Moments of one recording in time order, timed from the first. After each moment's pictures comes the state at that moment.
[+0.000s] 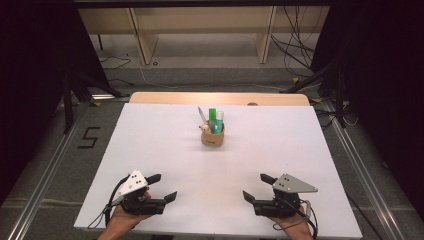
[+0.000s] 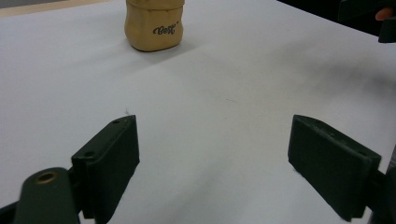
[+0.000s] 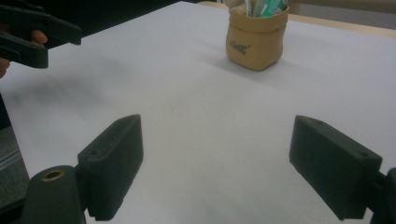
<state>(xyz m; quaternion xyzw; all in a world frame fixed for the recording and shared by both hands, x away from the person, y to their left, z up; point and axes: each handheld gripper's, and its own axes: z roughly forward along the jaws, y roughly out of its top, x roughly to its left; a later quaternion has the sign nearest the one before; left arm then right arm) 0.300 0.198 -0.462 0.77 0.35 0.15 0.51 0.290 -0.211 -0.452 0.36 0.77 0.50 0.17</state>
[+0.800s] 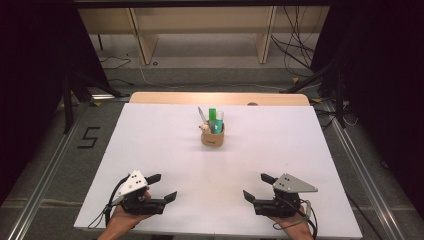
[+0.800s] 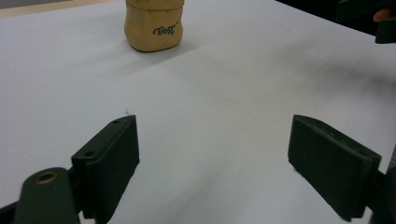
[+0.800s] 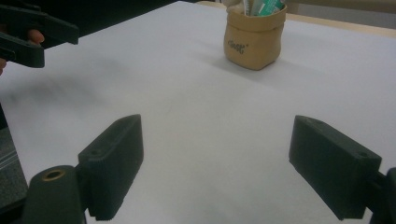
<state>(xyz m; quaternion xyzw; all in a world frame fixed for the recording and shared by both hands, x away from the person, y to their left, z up) 0.300 0.198 -0.462 0.77 0.35 0.15 0.51 0.292 -0.211 -0.453 0.36 0.77 0.50 0.17</state>
